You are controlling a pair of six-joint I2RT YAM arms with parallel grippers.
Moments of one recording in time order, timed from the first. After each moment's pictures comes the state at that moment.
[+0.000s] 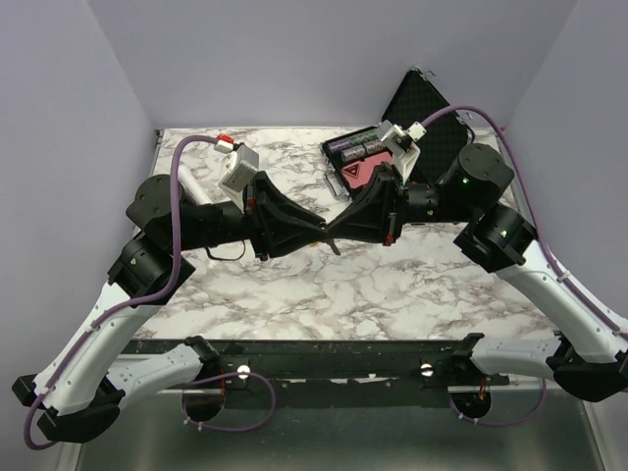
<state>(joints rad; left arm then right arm) -0.73 0.93 1.37 -0.25 0.71 -0.43 0.82 1.17 1.47 -0.18 -0.81 0.53</state>
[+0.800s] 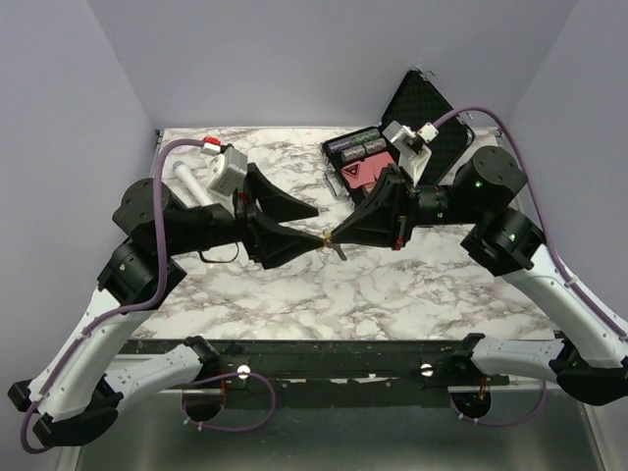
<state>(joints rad) -0.73 0.91 1.39 -0.28 0.68 -0.39 0.82 1.14 1.47 -0.16 -0.85 0.57</state>
